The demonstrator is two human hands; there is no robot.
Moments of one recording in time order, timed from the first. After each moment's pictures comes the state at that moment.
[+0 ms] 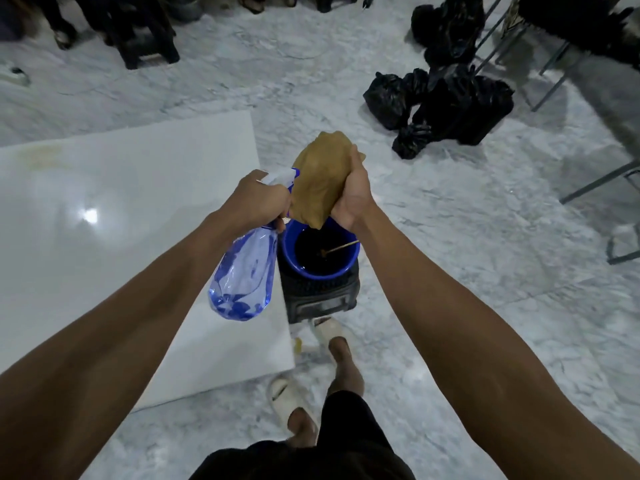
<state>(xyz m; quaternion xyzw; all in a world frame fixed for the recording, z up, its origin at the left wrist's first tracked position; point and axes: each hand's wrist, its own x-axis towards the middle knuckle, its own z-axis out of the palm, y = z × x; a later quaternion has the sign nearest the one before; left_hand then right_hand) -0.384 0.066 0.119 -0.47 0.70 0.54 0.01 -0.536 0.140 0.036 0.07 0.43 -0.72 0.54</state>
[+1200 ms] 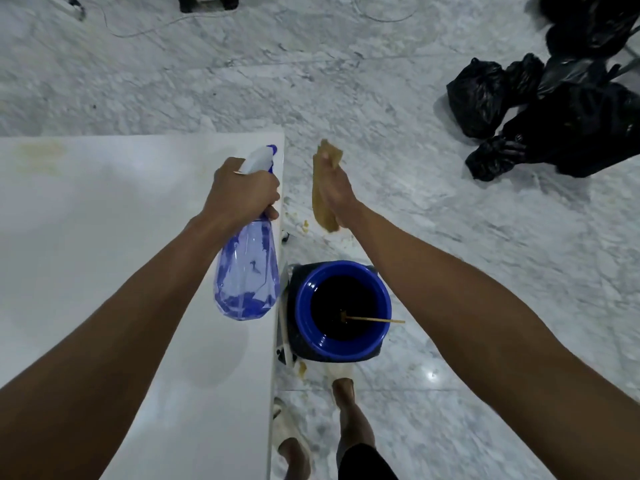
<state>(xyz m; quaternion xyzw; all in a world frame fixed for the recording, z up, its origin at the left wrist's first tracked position) -0.503 -0.128 0.061 -0.62 0.57 0.52 -0.12 -0.646 -0.103 -0.062 -0.17 0.69 -0.45 0.54</state>
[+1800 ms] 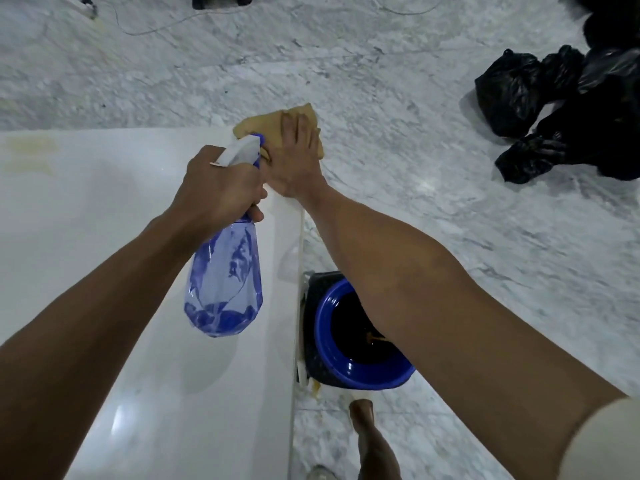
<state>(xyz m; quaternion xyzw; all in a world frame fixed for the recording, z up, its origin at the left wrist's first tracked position) -0.465 -0.172 0.023 -0.63 0.61 0.45 -0.12 -0.582 -0.225 -0.150 -0.61 0.77 -0.10 0.12</state>
